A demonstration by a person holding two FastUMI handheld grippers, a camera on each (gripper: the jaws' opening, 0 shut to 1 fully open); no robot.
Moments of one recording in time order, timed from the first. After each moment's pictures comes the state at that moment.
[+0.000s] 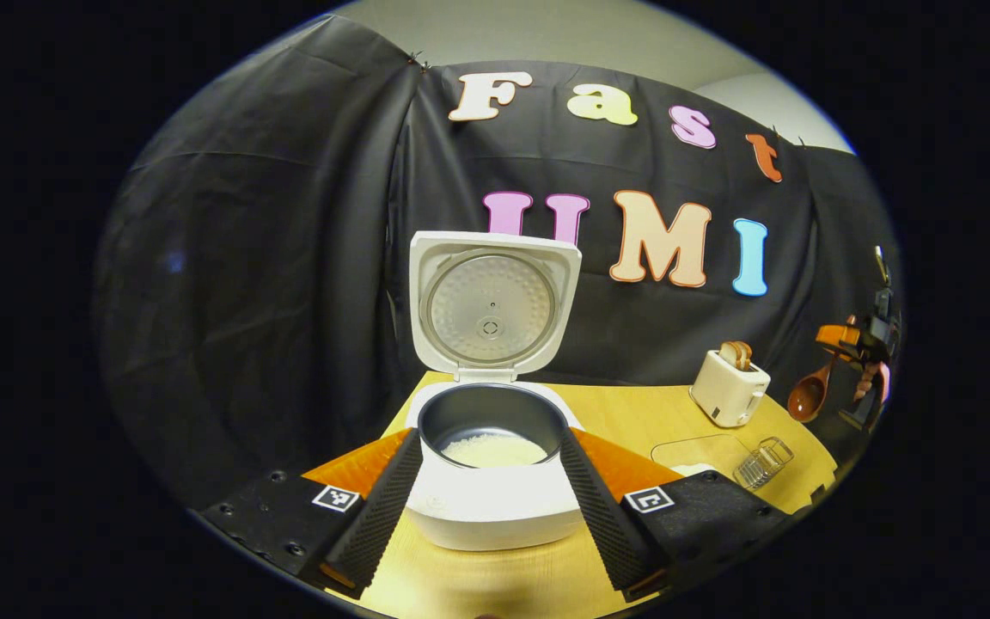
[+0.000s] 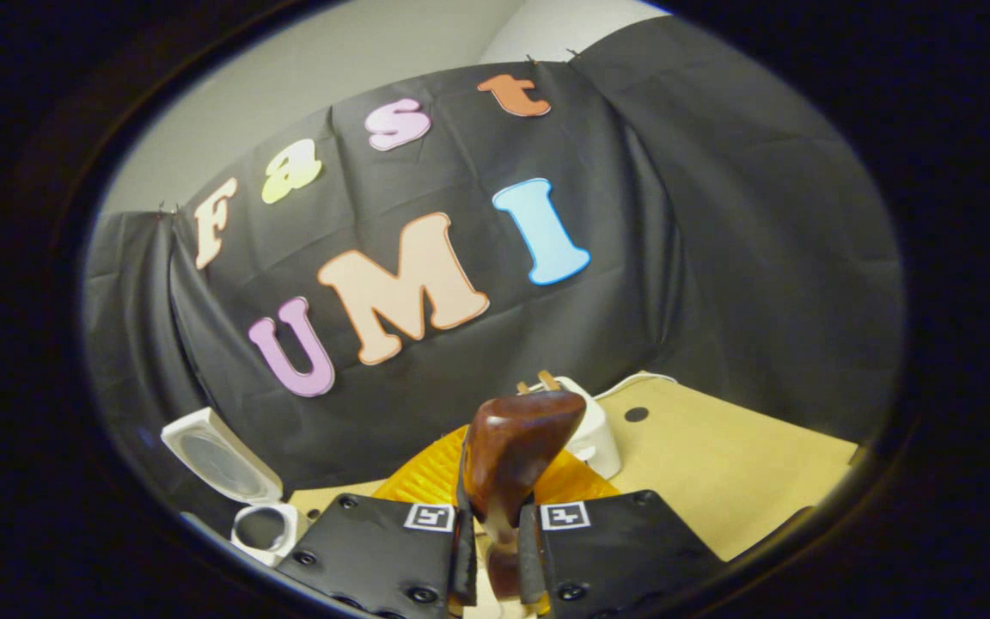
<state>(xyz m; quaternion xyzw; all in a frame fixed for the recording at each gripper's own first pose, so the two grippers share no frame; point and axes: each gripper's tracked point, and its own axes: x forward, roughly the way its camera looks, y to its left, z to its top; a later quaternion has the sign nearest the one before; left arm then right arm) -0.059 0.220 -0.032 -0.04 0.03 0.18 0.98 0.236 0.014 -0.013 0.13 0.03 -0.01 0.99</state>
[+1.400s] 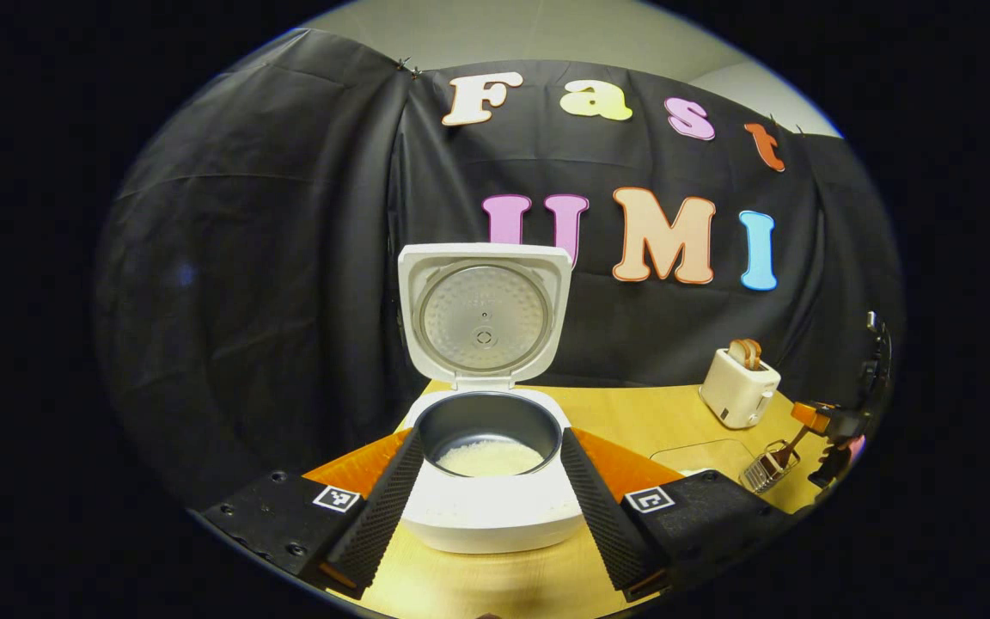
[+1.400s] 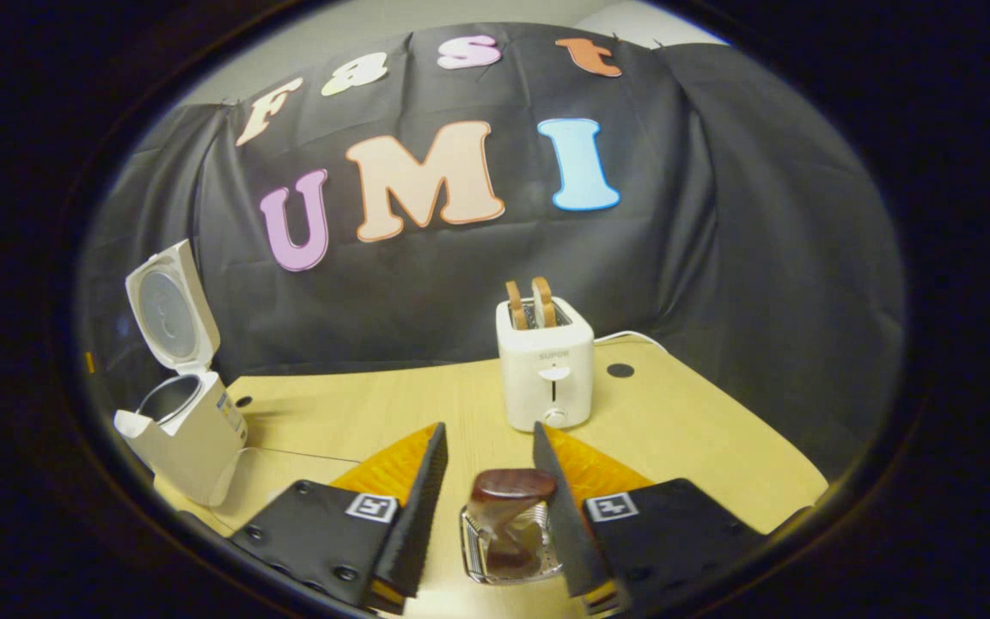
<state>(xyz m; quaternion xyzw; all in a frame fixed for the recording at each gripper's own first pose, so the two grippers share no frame) -0.048 0.204 -0.011 -0.03 0.03 0.20 0.98 0.236 0.006 -0.133 0.01 0.09 0.03 1.00</state>
